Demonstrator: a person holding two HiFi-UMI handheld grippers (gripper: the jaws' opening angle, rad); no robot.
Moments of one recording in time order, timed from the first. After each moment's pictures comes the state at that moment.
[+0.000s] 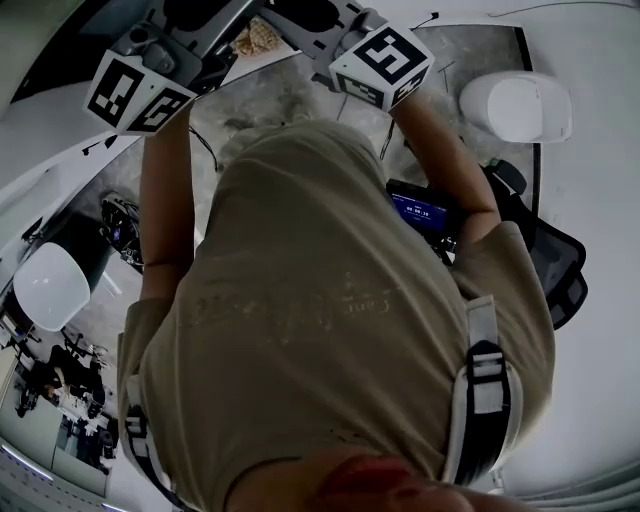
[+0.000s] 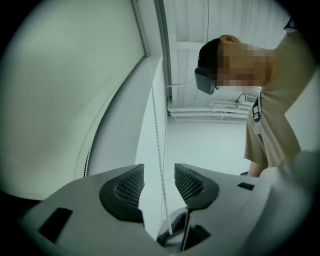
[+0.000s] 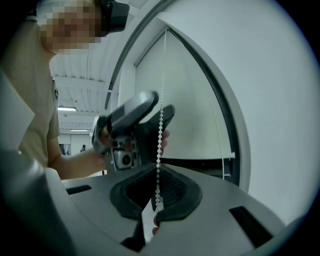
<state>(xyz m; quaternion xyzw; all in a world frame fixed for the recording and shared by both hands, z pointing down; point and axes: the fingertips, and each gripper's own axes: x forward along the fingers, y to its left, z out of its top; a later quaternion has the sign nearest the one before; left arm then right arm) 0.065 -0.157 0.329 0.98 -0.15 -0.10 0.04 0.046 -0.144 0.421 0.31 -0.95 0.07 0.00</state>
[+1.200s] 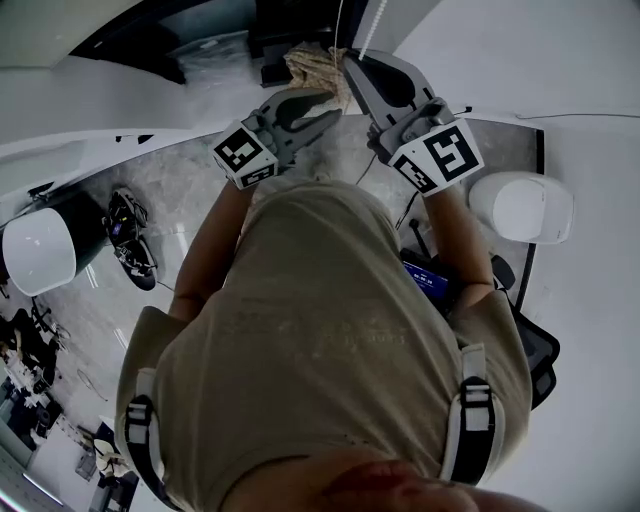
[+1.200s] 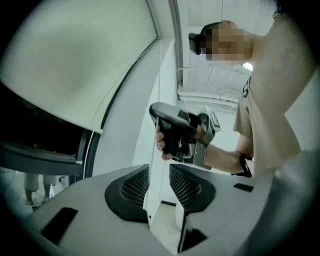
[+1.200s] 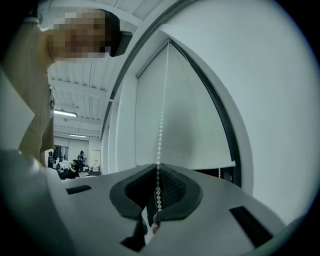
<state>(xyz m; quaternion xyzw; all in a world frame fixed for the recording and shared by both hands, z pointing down) 0.035 -0.098 0.461 0.98 -0.17 -0.02 0.10 0.038 -0.146 0.349 0.32 -0.95 0.04 -0.06</state>
